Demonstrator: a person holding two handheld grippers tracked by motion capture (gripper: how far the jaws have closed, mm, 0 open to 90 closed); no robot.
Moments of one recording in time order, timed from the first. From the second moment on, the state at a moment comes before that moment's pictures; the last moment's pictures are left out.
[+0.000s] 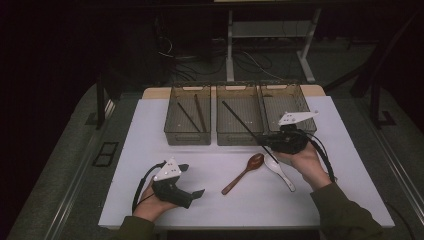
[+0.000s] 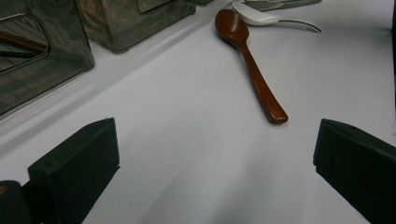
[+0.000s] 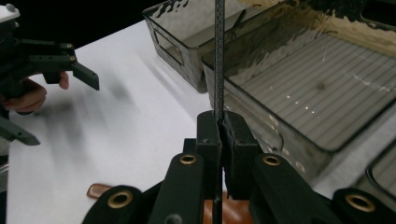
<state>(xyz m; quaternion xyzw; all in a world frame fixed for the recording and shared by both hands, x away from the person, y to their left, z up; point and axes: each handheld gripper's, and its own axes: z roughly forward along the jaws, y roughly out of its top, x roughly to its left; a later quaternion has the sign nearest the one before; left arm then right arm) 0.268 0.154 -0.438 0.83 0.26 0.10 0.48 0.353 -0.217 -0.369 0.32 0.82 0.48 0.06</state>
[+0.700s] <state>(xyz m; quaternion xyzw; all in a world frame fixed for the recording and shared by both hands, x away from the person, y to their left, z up) 0.267 0.153 -0.438 0.83 0.26 0.10 0.48 0.394 -0.155 -0.351 0.32 0.80 0.50 0.07</state>
